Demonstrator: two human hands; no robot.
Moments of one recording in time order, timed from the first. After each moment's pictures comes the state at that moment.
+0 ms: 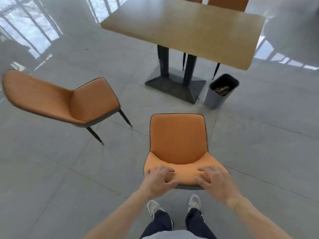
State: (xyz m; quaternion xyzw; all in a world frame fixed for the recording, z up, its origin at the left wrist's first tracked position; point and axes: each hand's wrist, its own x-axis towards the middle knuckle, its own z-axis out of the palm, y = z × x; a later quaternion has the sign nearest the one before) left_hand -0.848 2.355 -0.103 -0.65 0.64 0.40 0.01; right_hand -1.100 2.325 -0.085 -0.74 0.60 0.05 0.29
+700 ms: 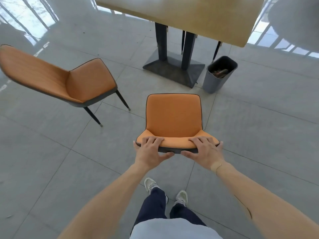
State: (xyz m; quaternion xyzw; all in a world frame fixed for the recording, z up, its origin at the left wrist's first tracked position) left_hand -0.872 2.393 -0.120 -0.73 0.65 0.22 -0.04; right_hand -1.100 2.346 -0.100 -0.75 0.60 0.10 0.24
